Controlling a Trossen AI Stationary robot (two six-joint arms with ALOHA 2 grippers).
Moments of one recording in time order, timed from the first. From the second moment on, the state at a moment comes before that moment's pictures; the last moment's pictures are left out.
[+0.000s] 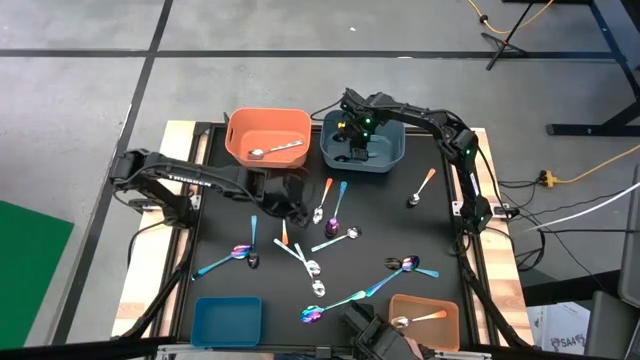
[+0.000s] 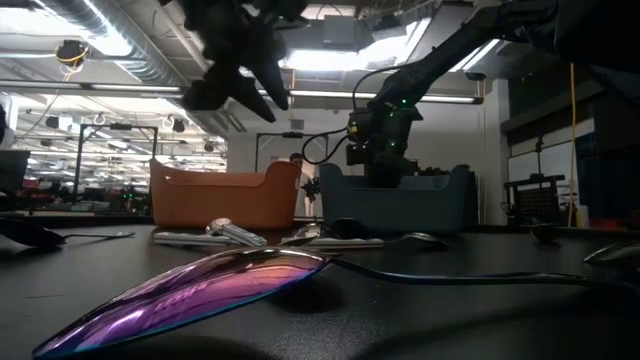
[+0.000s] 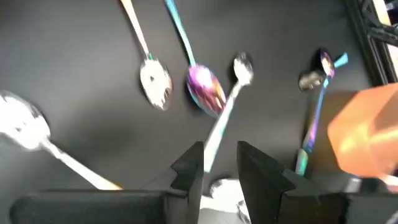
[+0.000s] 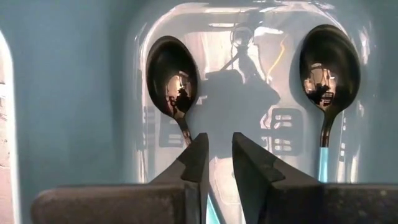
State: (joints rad) left arm -0.03 1.51 1.13 -0.55 -0.01 -1.07; right arm -0.69 2.16 1.72 -0.92 -0.26 -0.63
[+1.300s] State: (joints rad) left arm -0.37 1.85 1.13 -0.25 -0.02 -1.83; right arm -0.69 2.16 1.72 -0.92 -0.26 -0.63
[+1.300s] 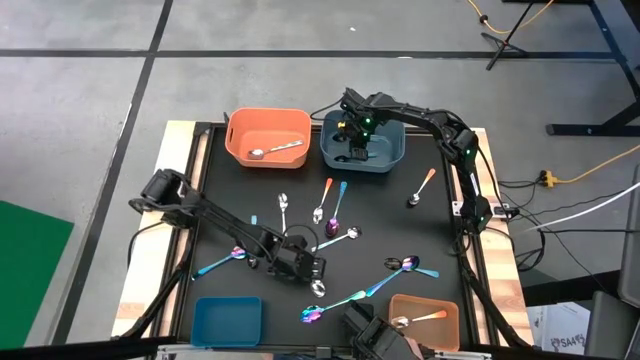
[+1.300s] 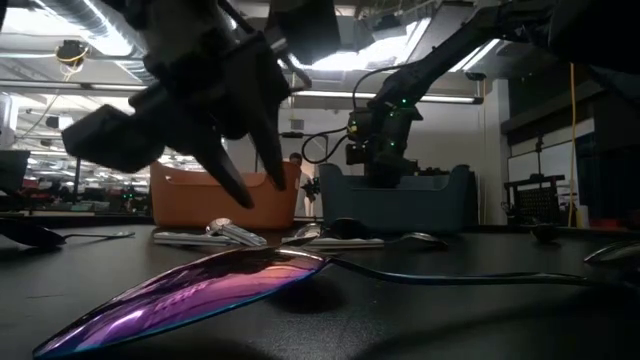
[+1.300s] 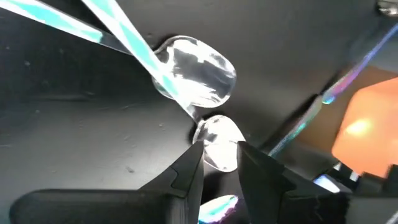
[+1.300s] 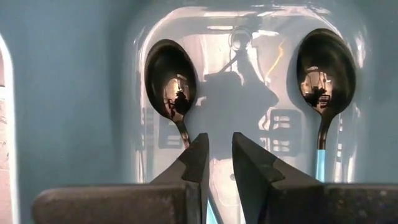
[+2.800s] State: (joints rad) left arm -0.37 1.96 1.13 -0.19 -0.04 -1.83; right arm -0.69 2.16 1.72 -0.91 -0.26 -0.63
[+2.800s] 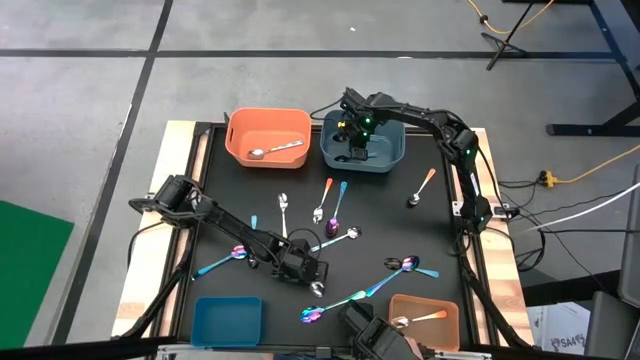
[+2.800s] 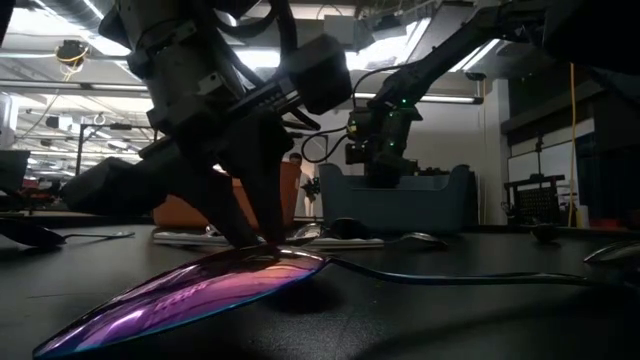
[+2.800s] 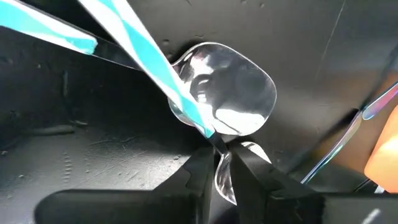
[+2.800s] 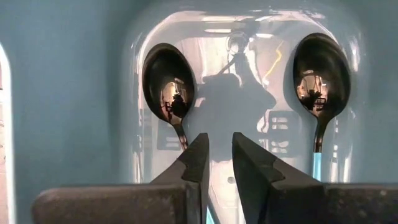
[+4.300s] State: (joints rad) left arm -0.38 1.87 1.12 -0.19 -0.16 -1.57; right arm -0.69 2.16 1.72 -0.91 -0.26 -0.63
